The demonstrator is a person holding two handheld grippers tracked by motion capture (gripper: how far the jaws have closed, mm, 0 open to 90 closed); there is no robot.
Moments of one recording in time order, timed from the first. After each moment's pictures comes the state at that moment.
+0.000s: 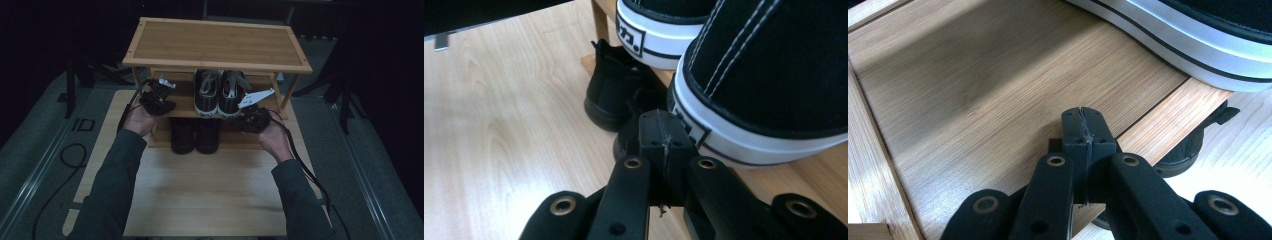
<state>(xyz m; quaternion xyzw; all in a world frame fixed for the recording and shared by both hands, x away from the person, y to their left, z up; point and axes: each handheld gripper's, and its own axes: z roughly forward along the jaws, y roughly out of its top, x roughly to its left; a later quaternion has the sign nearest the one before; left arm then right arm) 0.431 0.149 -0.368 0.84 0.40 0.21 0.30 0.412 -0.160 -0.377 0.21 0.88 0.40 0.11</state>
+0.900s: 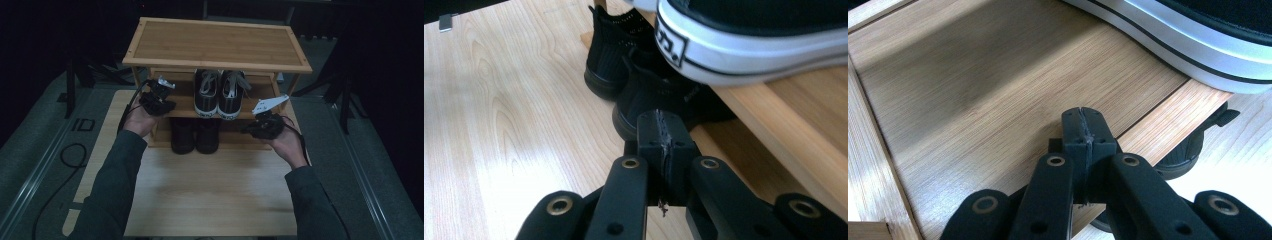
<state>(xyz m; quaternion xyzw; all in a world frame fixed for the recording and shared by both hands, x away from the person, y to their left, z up) 0.430 0.149 -0.369 0.84 0.40 0.21 0.30 0.402 -0.197 -0.386 0.22 0.89 0.39 0.10</state>
